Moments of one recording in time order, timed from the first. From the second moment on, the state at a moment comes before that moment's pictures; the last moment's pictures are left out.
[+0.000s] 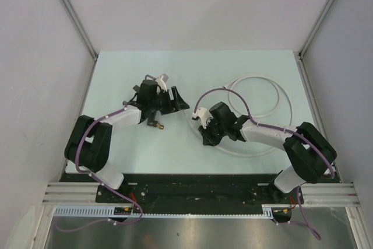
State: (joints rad) left arm -0.38 1.60 0.88 0.11 0.46 -0.62; right arm 0.76 1.54 0.83 -0.20 -0.34 -0.14
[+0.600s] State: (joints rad) left arm -0.40 1.69 0.92 0.06 0.43 -0.67; right arm 0.79 1.51 0.82 -0.21 -0.32 -0.15
